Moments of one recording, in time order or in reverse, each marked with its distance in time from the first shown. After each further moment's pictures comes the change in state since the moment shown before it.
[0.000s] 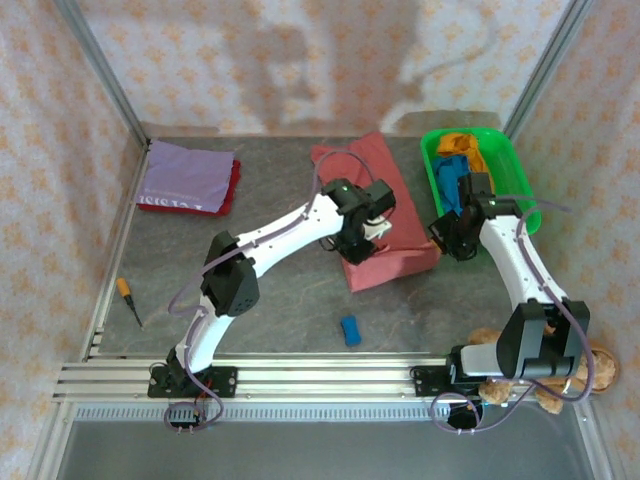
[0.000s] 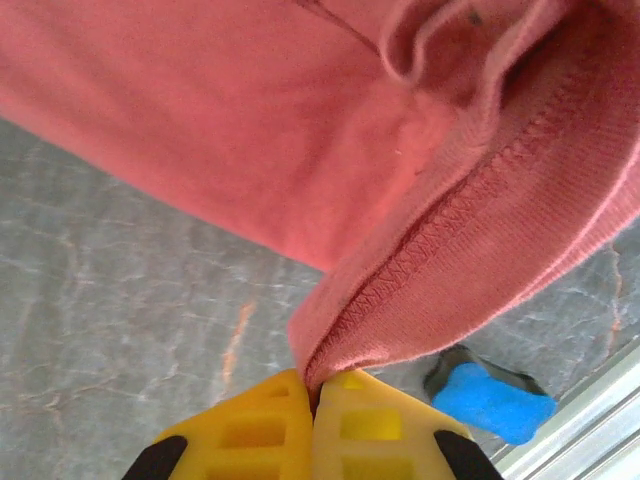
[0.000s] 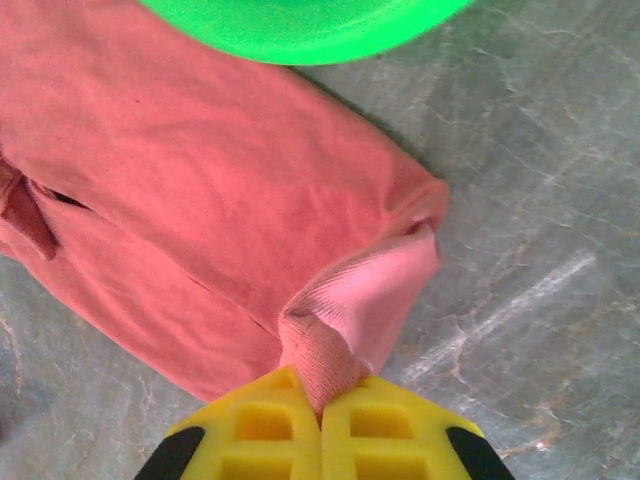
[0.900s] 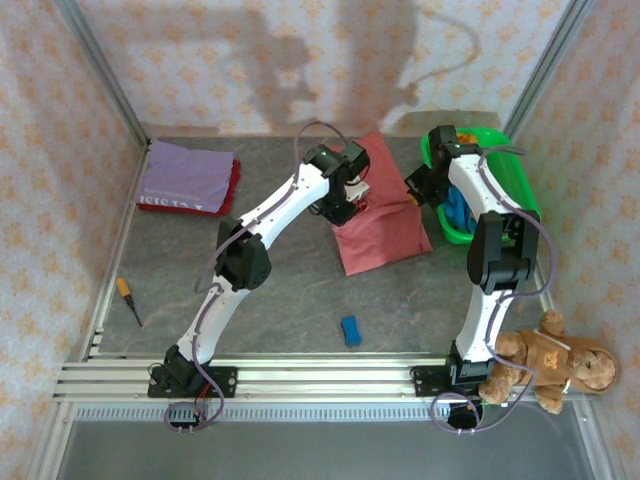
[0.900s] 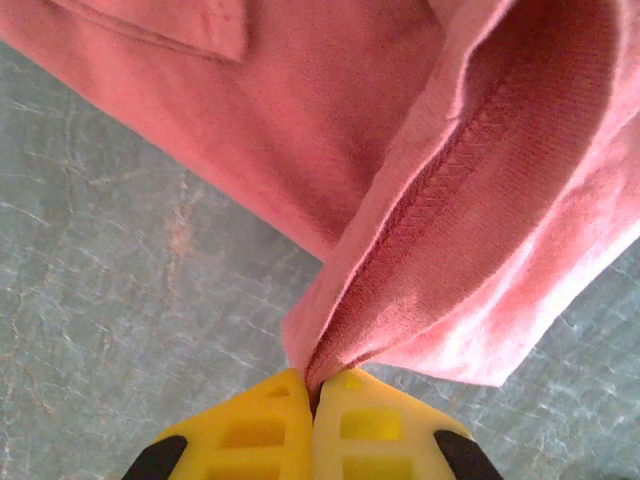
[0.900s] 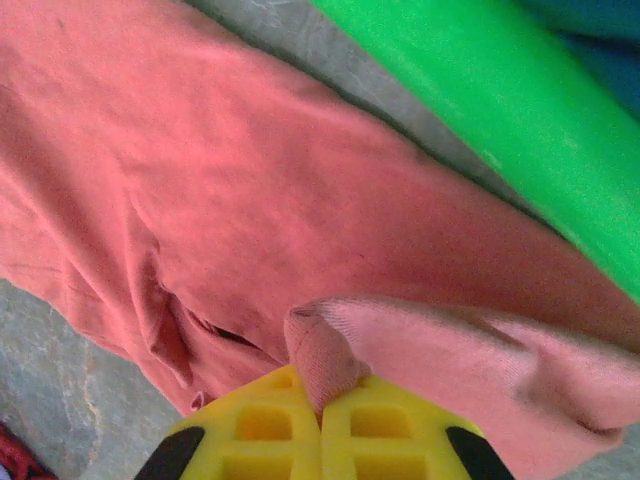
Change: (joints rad) left arm 0.210 0.265 0.373 -0.076 -0.039 0.081; right arm 0.049 0.599 0.575 0.024 -0.023 -0.023
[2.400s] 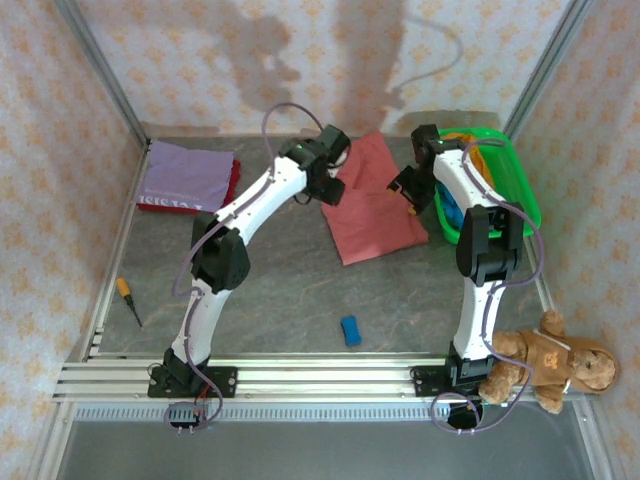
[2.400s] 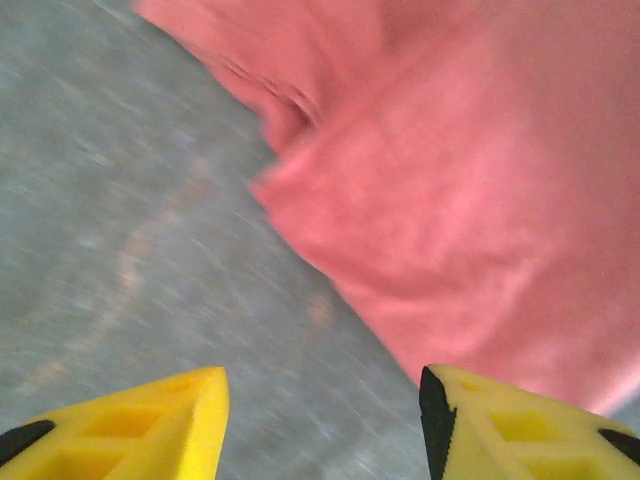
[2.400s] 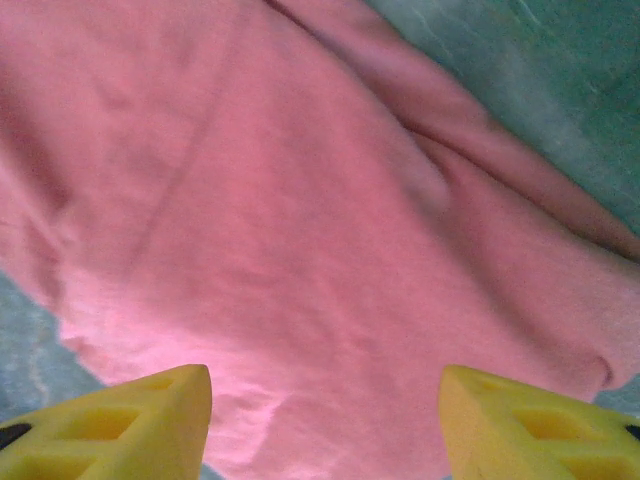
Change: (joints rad) left arm 0.042 -0.200 -0.305 0.312 -0.126 -0.222; right arm 0.068 0.077 0.057 -0.067 0.012 -0.067
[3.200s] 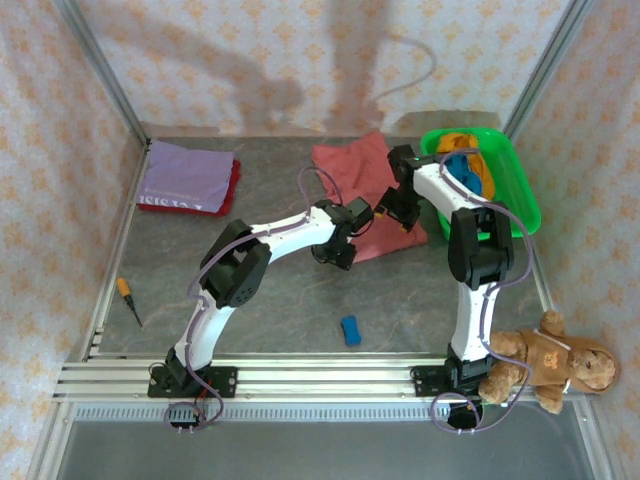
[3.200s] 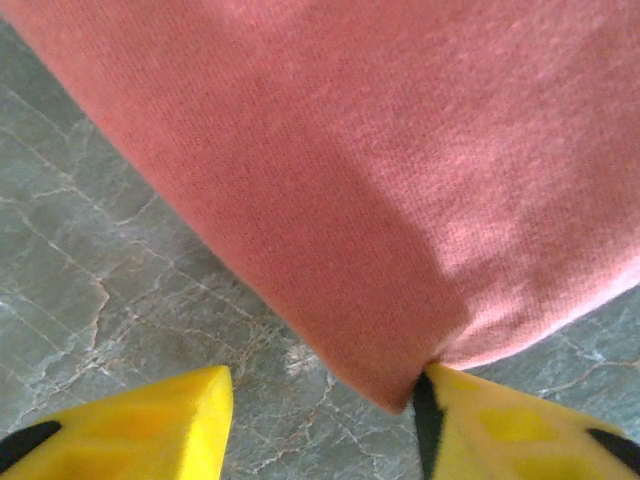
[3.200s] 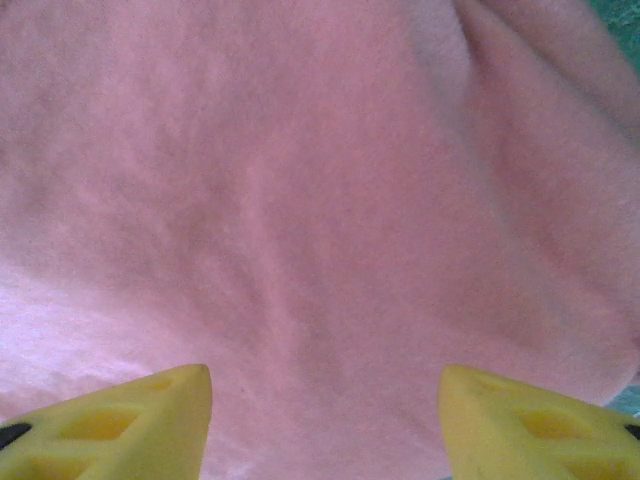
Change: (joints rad) left arm -0.174 -0.032 -0.466 0.180 0.023 -0.209; right arm 0.111 -0.013 -0.129 0.039 0.106 -0.066
